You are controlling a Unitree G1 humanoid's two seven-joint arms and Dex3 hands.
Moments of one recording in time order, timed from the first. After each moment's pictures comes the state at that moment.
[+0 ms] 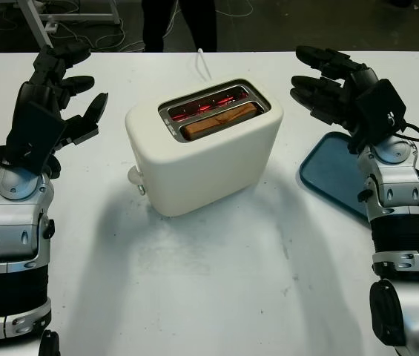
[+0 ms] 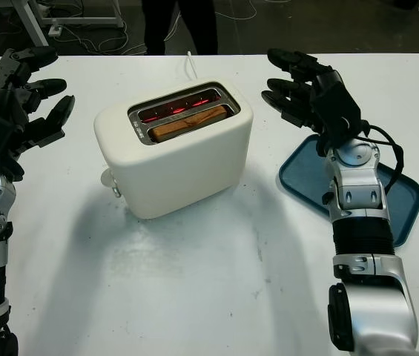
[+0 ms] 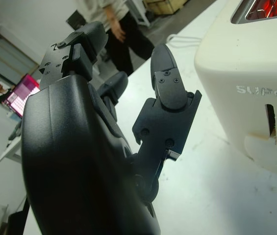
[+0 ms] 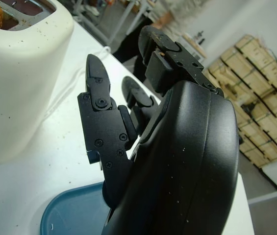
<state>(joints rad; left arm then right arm) -0.39 0.36 0.20 -0.18 -0.03 0.24 -0.13 -0.67 -0.38 -0.11 0.39 0.03 0.02 0.26</state>
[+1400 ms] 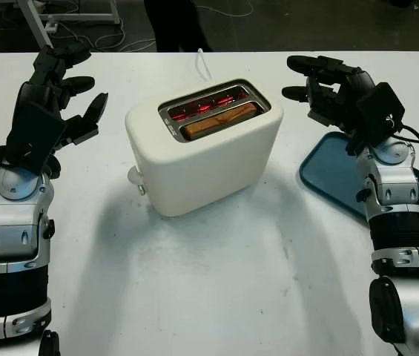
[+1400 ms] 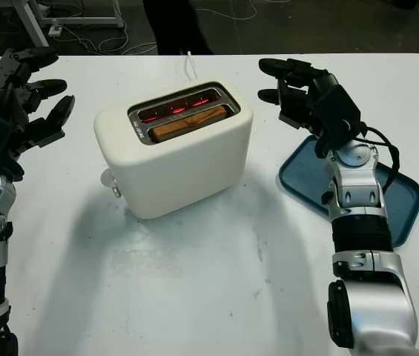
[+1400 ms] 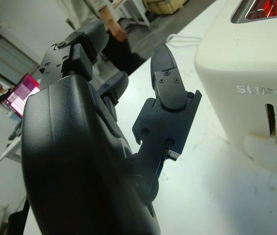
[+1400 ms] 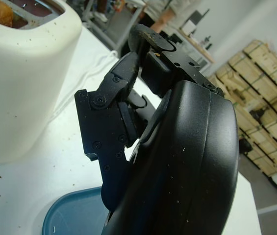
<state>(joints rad) -0.39 0.36 0.20 -0.18 -0.03 0.24 -0.13 -0.69 -0.38 -0.11 0.45 0.05 -0.03 0.31</state>
